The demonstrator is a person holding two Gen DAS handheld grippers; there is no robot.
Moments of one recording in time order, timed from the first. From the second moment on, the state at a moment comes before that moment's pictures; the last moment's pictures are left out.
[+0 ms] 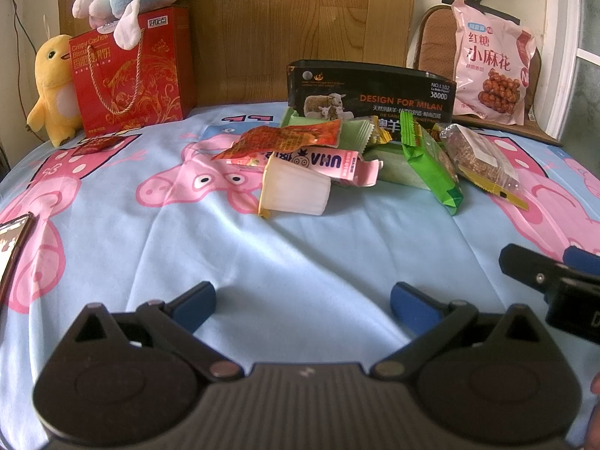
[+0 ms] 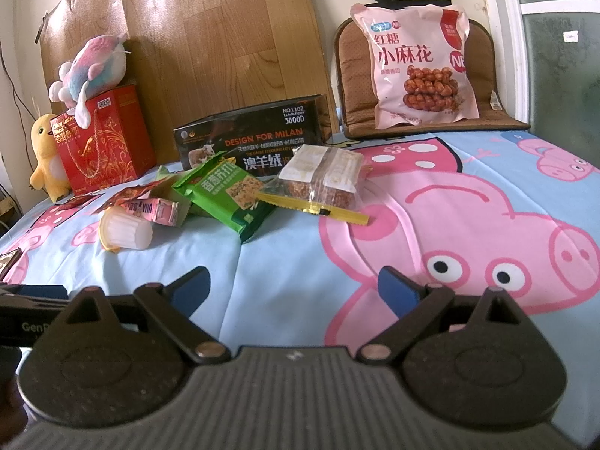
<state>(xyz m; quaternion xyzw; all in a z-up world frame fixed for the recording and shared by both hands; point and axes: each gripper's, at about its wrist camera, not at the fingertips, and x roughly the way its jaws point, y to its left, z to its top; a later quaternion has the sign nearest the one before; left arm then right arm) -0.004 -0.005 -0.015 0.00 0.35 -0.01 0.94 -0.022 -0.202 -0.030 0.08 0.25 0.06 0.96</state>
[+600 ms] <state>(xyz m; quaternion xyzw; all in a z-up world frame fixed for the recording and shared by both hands) 0.000 0.014 -0.004 -0.01 0.33 0.00 0.94 -0.013 -0.199 -0.021 0.06 0.24 0.08 0.97</state>
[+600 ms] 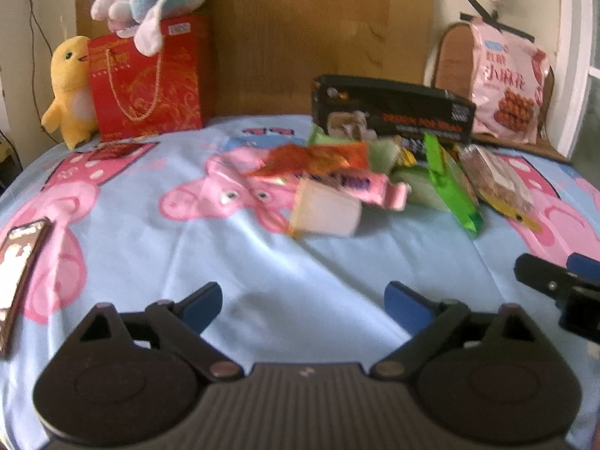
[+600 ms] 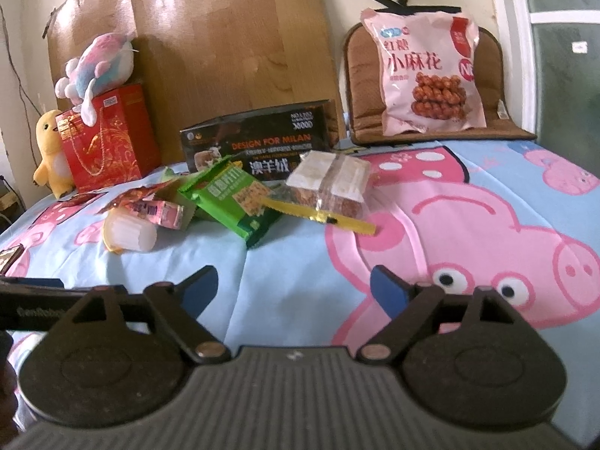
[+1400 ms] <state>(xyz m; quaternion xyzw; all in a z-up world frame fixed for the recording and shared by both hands) 0.110 0.127 0.028 -0.23 0.38 -0.10 0.89 0.100 -0.127 0.023 0.12 0.31 0.27 0.90</state>
